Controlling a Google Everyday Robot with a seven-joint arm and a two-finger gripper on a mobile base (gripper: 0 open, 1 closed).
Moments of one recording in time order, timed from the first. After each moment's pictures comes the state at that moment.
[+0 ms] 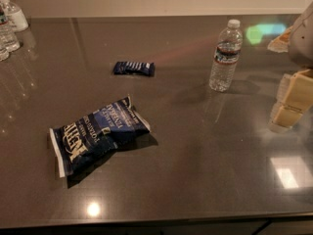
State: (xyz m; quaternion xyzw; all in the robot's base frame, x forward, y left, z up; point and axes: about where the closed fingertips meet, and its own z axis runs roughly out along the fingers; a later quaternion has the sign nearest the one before) arm 0.438 -0.217 0.976 -0.60 0.78 -0.03 0.16
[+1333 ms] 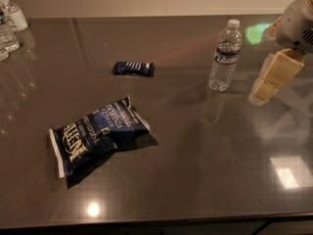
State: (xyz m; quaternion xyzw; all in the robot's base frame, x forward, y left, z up) arm 0.500 -0.217 0.975 -0.56 0.80 -0.01 0.21
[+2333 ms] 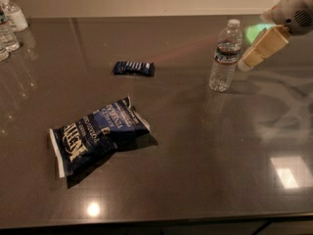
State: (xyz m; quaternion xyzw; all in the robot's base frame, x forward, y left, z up) arm 0.596 -0.233 0.979 -0.49 0.81 0.06 0.32
